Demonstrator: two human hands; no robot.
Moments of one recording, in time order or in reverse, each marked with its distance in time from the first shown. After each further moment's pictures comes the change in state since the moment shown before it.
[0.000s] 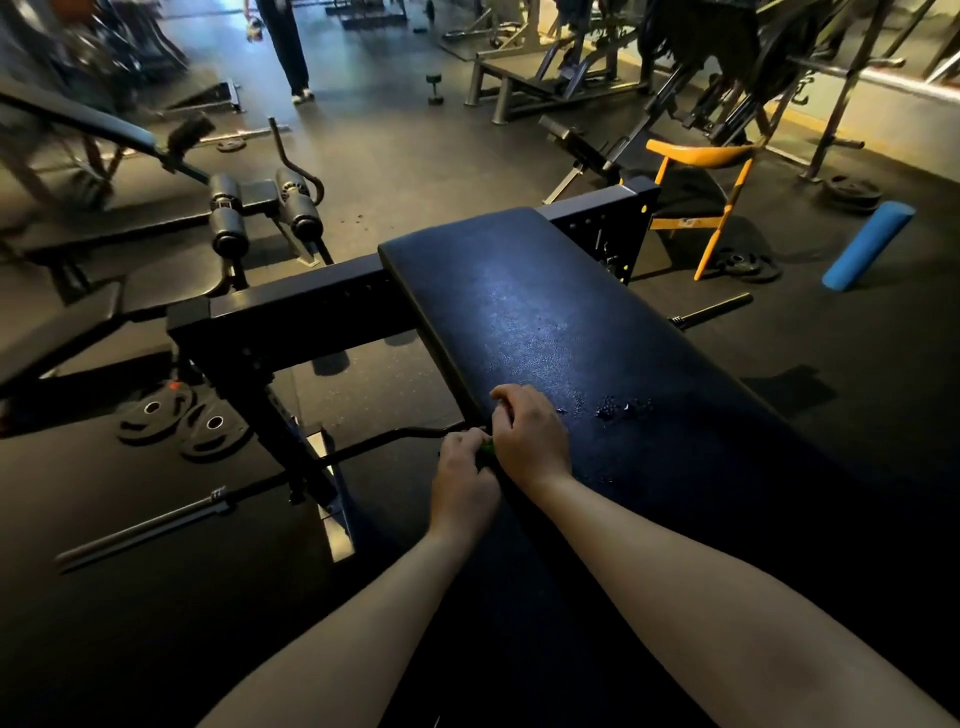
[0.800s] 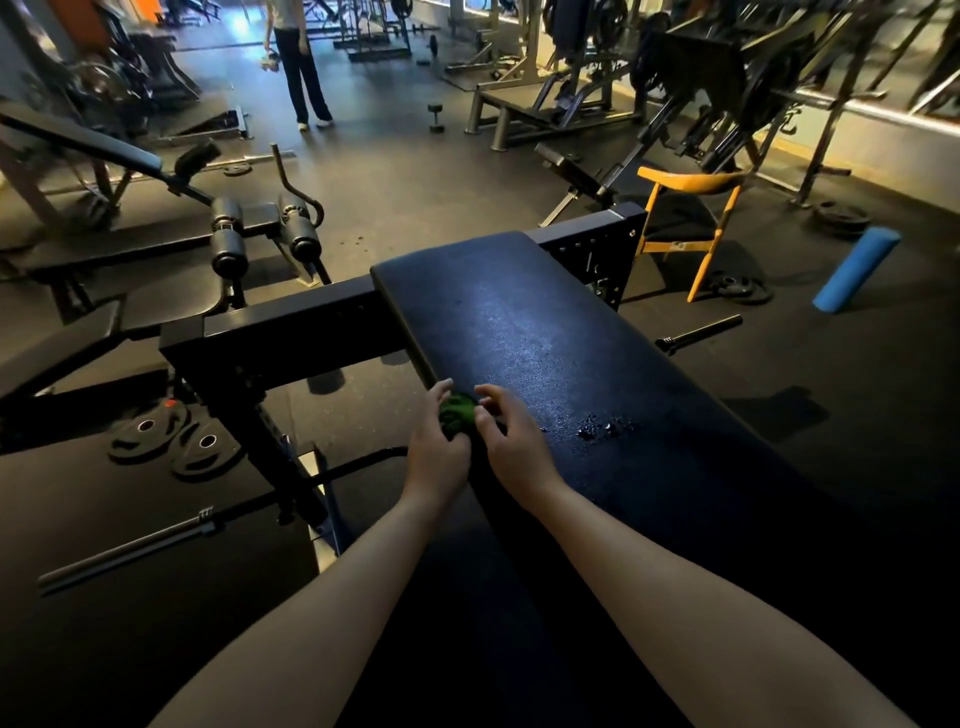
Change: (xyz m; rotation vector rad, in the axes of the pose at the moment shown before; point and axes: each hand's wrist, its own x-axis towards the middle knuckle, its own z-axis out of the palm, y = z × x) left_hand 0.039 0.032 -0.018 -0.208 0.077 0.021; right_hand 0.007 0.000 -0.013 0.435 -0.106 0.037
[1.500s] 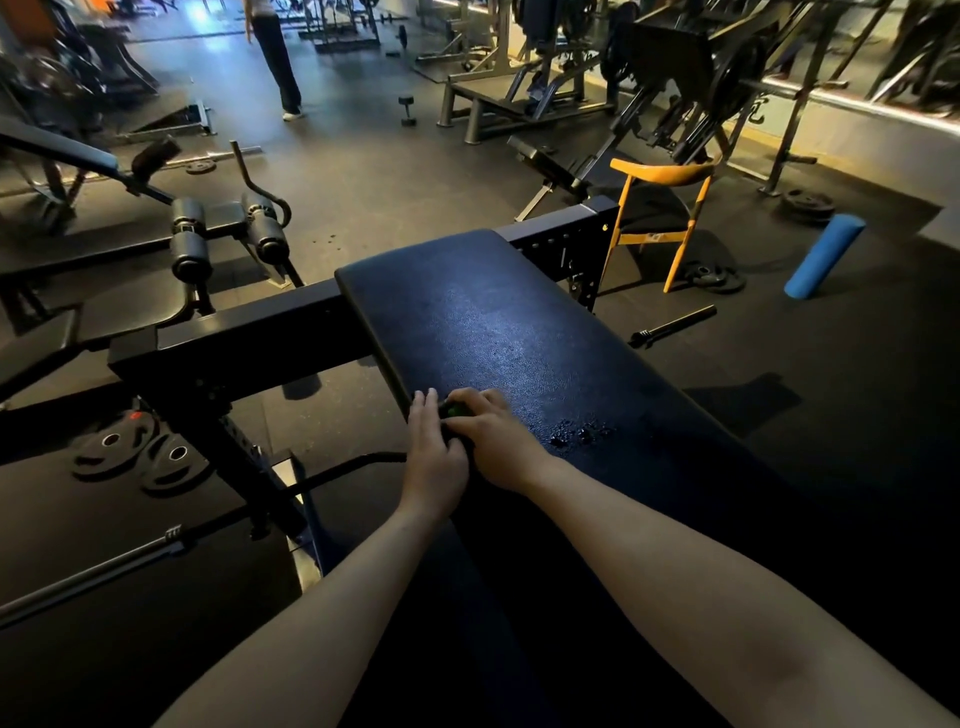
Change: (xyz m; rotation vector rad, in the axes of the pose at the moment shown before) left_hand 0.017 -0.013 0.040 0.188 -0.068 -0.010; right_hand 0.040 0.024 -0.027 -0.661 -0.299 -0.417
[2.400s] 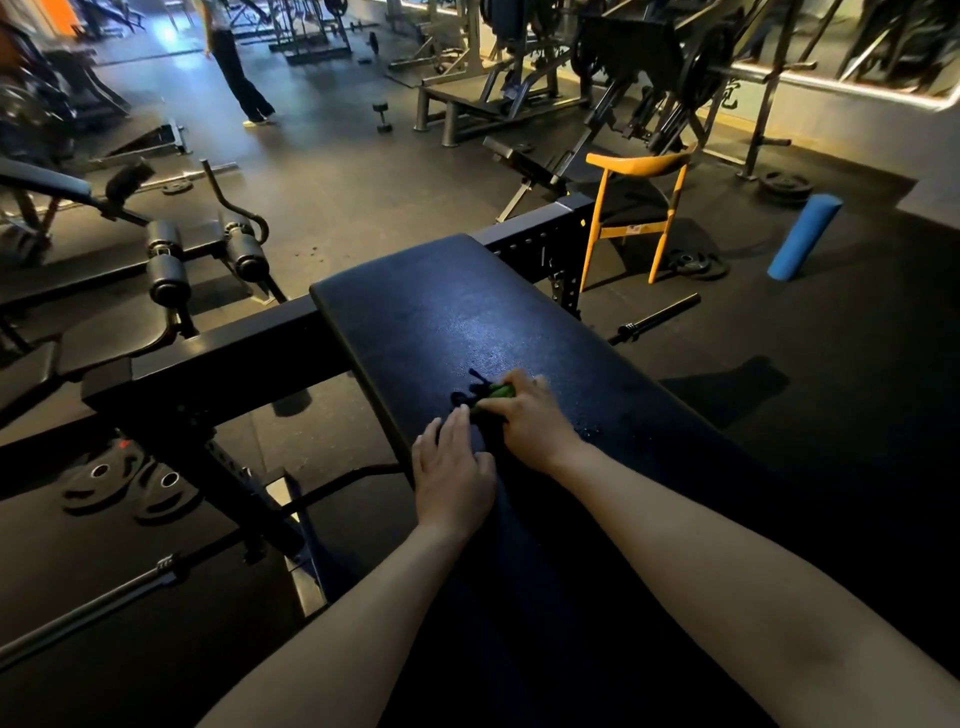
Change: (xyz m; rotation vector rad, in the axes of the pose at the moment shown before) left_hand -0.009 0.019 0.037 0.470 -0.051 0.118; right_hand -0.011 0.051 -0.039 -0.058 0.020 0.302
